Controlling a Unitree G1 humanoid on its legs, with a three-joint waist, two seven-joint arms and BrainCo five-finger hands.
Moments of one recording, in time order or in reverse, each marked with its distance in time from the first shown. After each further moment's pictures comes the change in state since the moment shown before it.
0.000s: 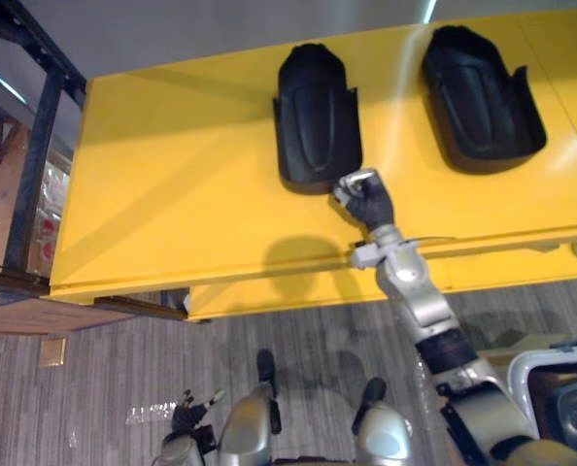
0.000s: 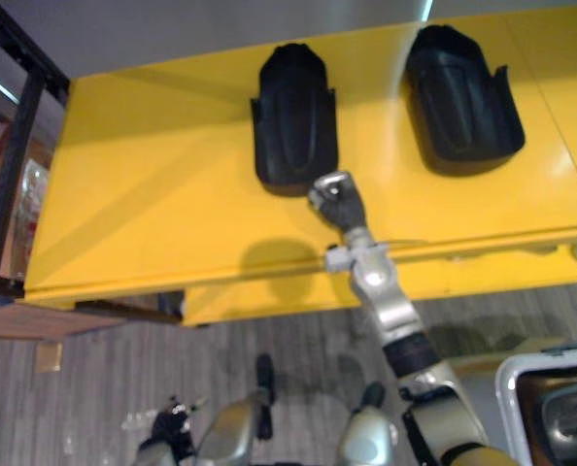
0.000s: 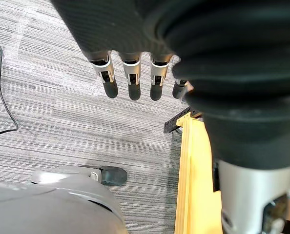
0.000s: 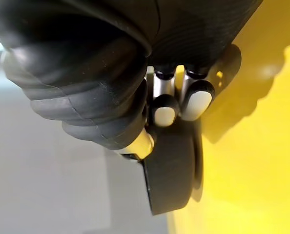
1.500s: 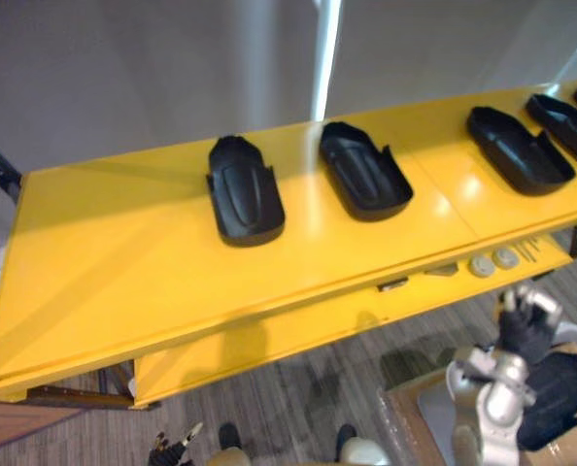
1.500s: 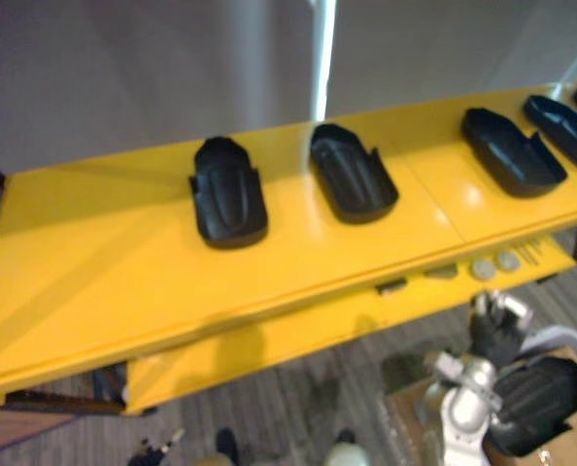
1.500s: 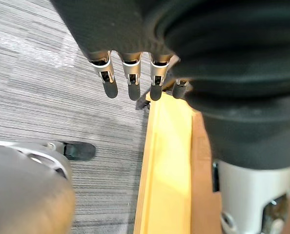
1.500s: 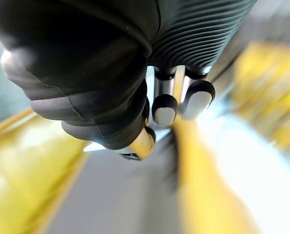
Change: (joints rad) left arm 0.128 -0.053 0.199 0.015 0.050 -0.018 0.003; right arm 0.869 0.204 -0.431 -0.071 -0.006 -0.375 -0.378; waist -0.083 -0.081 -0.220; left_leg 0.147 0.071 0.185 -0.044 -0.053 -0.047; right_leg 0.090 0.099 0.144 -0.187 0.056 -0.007
